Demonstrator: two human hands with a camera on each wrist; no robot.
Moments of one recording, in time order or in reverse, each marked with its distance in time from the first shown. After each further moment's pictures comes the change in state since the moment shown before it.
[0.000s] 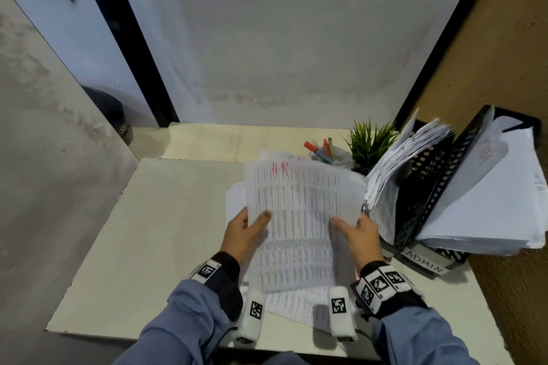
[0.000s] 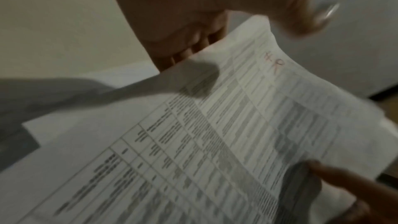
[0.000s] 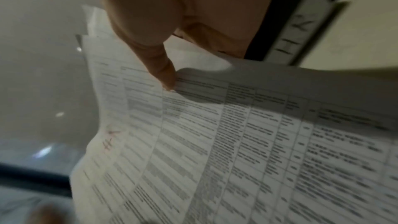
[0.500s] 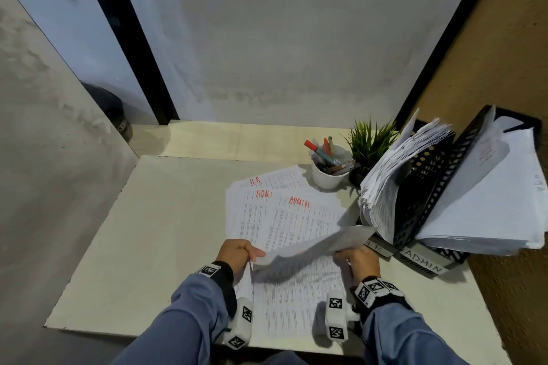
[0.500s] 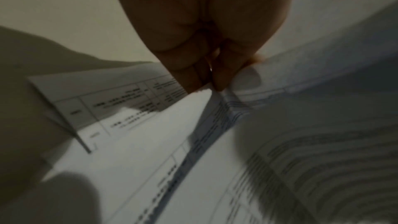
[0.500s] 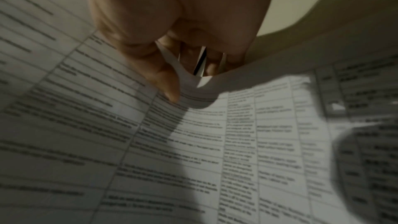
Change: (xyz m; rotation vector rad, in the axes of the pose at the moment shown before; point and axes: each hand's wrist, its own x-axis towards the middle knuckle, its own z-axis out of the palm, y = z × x) left_hand 0.019 -0.064 -0.026 0.190 0.059 -0.293; right_hand 0.020 0.079 -0.028 -0.031 0.168 0.399
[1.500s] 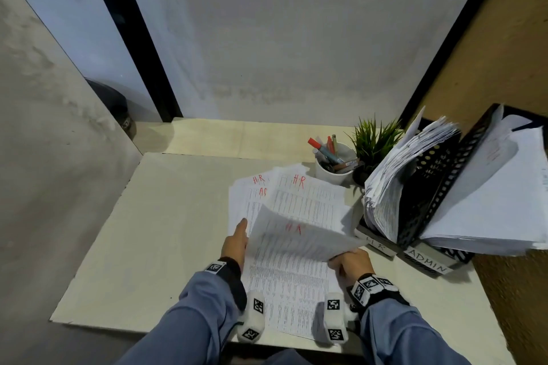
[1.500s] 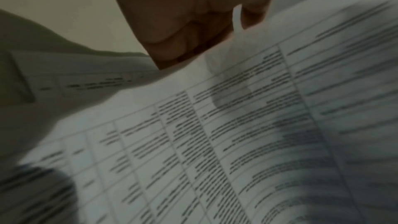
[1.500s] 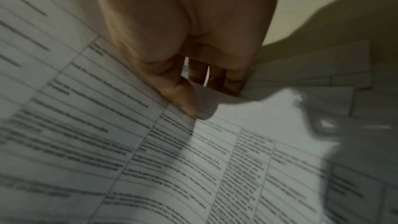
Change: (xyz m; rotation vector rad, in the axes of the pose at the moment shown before) left_hand 0.026 -0.005 0.004 -0.142 0.133 -0.156; right_hand 0.005 0.012 0.017 -0.067 -0.050 0.068
